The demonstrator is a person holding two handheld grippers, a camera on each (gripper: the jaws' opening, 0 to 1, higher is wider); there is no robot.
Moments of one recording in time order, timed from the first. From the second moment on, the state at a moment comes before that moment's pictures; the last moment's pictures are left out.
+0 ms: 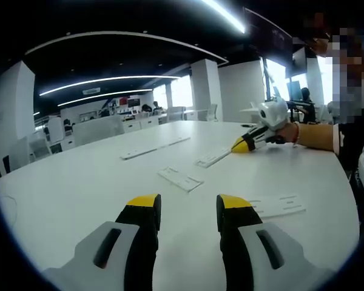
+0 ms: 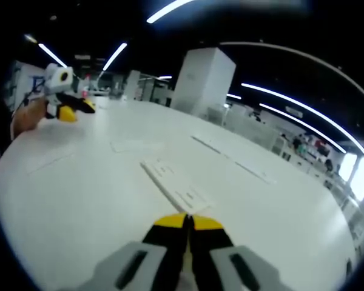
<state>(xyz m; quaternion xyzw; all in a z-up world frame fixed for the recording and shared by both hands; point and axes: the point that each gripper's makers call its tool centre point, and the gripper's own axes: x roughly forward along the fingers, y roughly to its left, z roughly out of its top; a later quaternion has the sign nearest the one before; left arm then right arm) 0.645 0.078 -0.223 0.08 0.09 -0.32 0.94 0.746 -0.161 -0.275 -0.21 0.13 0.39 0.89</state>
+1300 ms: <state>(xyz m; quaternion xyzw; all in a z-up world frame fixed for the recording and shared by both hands) 0.648 0.078 -0.227 0.08 0.09 -0.32 0.94 0.748 -0.153 -0.275 -0.19 0.13 0.40 0.89</state>
